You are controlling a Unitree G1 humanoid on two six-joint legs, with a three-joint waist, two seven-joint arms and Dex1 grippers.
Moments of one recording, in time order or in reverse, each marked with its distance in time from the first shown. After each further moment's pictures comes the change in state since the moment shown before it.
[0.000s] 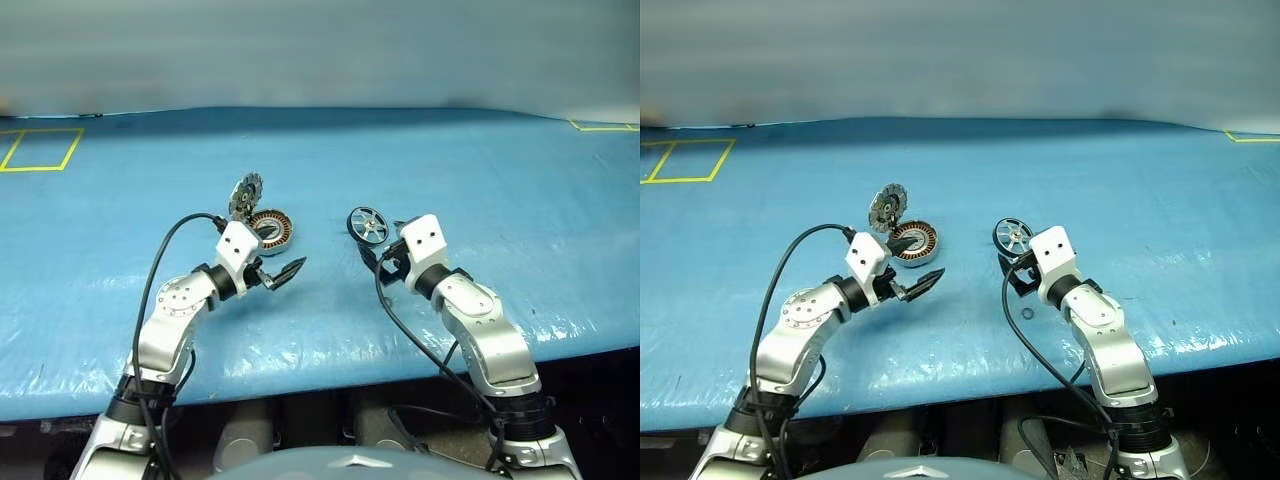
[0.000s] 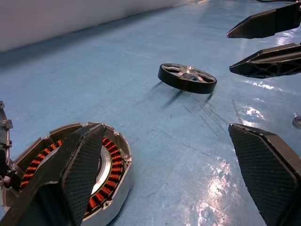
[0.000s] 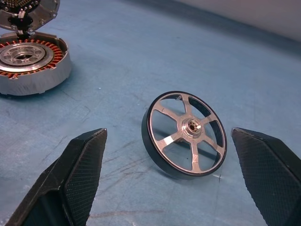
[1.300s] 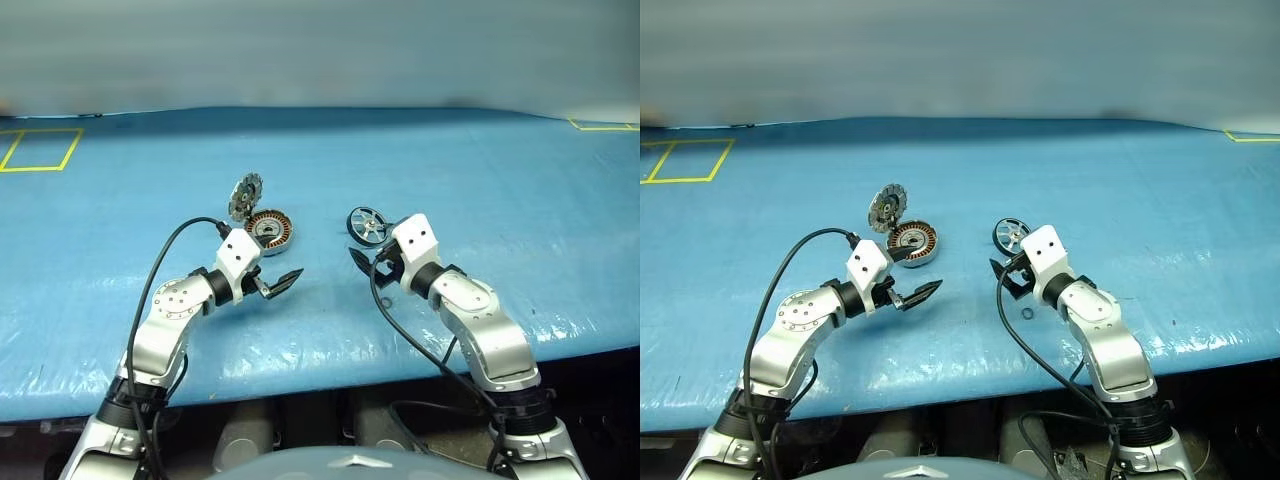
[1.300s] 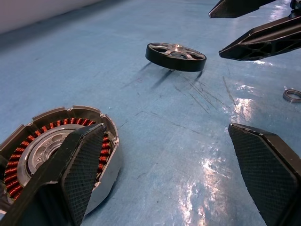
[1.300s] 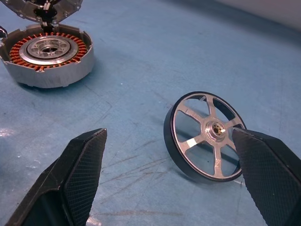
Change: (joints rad) left arm 0.015 0.063 -0.023 -0.020 0.032 0.013 -0.039; right arm -0.032 -0.026 0.033 0.007 0.004 0.039 0.051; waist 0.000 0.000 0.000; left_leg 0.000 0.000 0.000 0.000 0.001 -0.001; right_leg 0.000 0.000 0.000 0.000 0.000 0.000
